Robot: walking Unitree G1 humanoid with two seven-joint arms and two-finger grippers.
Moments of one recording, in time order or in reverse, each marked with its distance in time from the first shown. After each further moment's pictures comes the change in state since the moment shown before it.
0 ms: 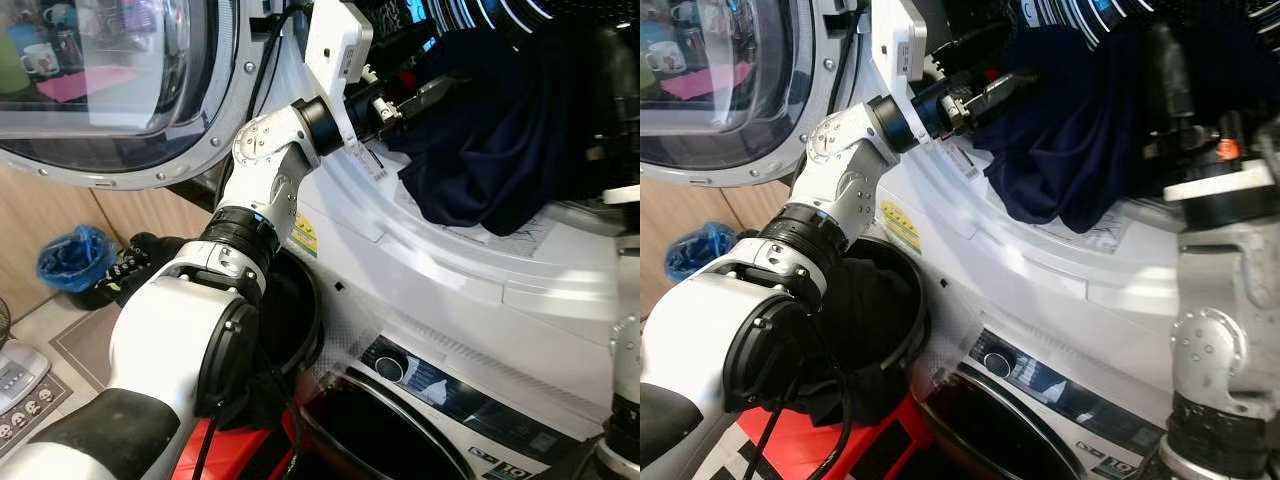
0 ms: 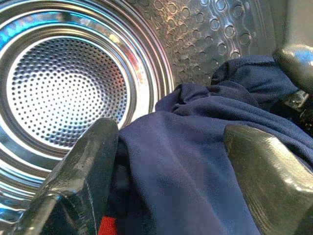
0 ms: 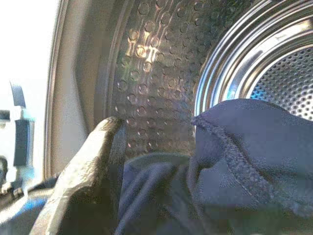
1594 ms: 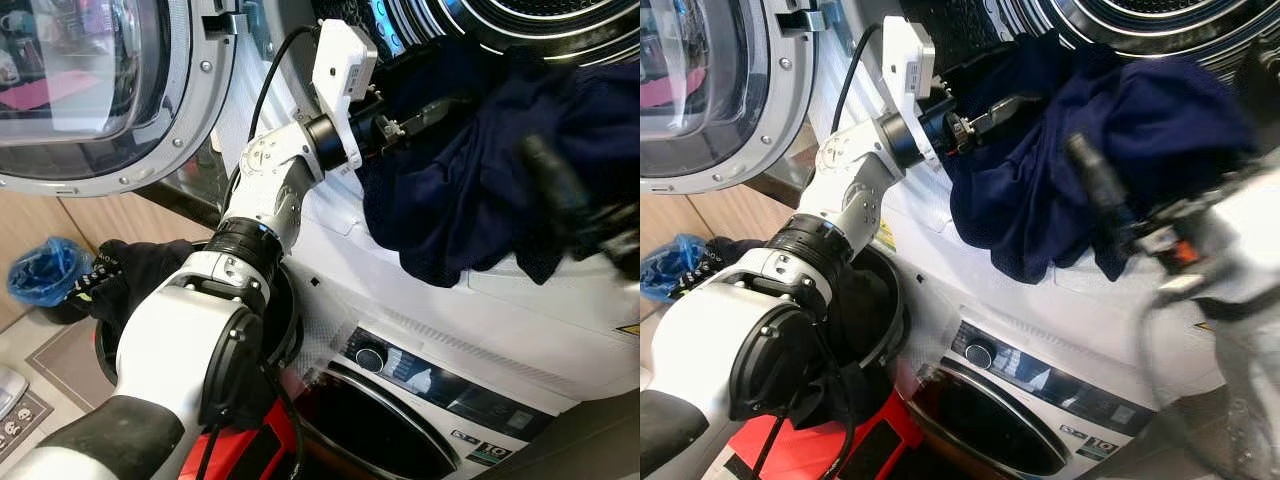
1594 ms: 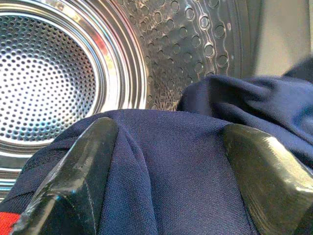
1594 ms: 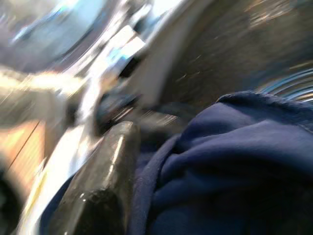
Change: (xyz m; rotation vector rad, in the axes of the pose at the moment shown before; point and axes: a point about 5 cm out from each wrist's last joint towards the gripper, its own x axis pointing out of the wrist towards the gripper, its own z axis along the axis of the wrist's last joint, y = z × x) left arm -0.003 -0.006 -0.012 -0.059 0.021 -0.008; right arm -0.040 0.055 0.008 -0.508 0.250 0.399
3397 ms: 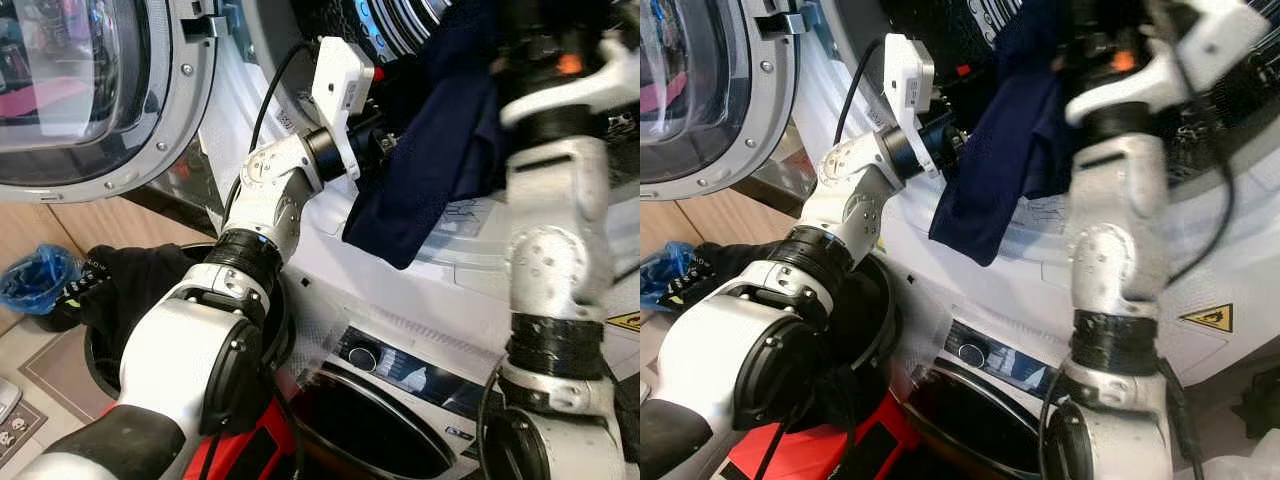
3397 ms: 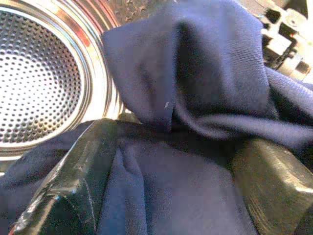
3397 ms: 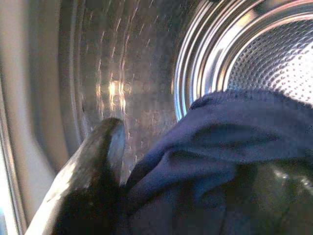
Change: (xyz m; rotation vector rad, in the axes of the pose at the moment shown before) left arm -0.004 -0.005 -0.004 -0.010 -0.007 -0.018; right arm 0.101 -0.053 -0.020 0.880 -0.419 -0.548
